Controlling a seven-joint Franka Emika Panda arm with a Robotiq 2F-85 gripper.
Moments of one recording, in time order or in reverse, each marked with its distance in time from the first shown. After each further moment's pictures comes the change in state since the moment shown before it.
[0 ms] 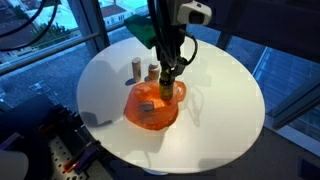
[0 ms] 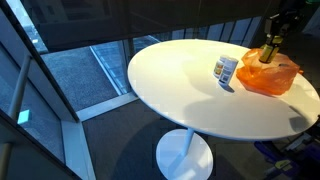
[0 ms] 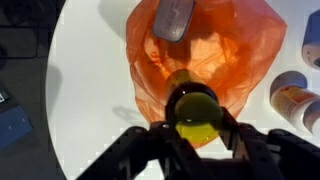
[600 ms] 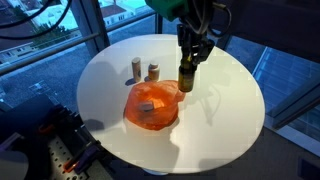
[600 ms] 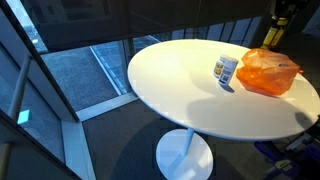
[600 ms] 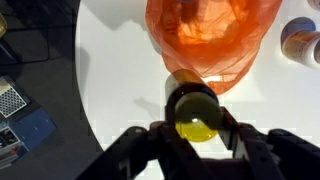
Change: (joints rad) arm -0.036 0.002 -0.028 0.158 0.000 -0.107 0.068
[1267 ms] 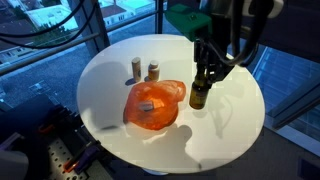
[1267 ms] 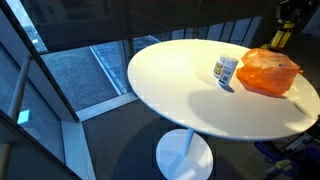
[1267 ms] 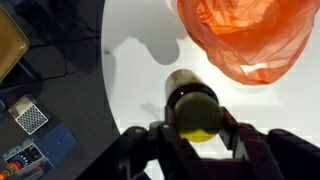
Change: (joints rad) arm -0.050 0.099 -0.046 0.082 0.000 -0.027 0.014
